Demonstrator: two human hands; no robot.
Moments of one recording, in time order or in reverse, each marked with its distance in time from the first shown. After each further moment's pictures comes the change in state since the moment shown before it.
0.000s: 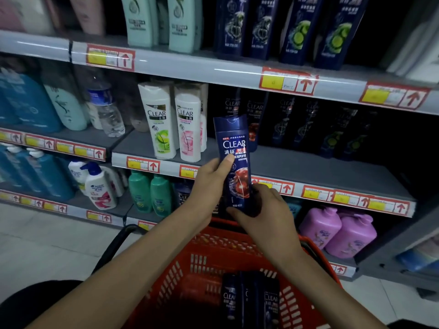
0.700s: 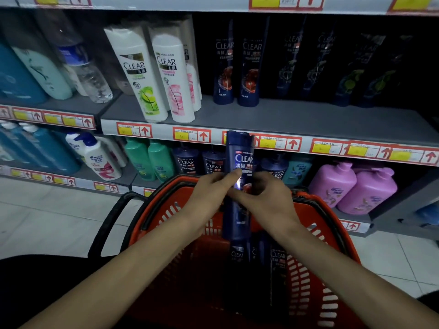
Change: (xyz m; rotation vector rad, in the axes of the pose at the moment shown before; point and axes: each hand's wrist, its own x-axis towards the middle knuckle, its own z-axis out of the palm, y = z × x) left_hand -0.038 -0.074 -0.002 0.268 -0.033 -0.290; right_hand -0.025 0.036 0.023 0.312 -0.189 0.334
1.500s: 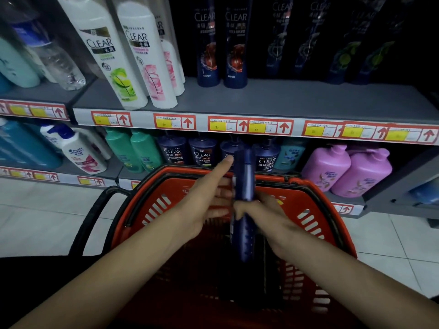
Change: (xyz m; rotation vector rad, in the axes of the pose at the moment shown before) left_hand 0.013 -0.019 0.014 -0.050 -0.090 -0.311; right_hand -0.010 0.045 0.002 0.426 -0.282 0.471
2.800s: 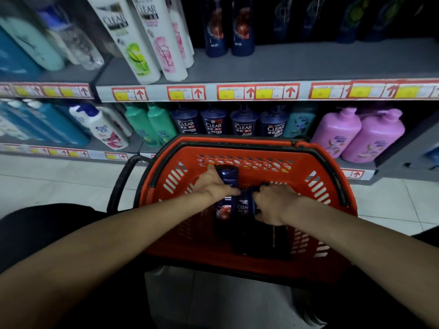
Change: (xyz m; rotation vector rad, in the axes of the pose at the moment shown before) left_hand 0.063 -0.096 -0.026 0.846 0.264 0.031; right_hand -0.012 0.032 -0.007 -1.742 -0.346 -0.207
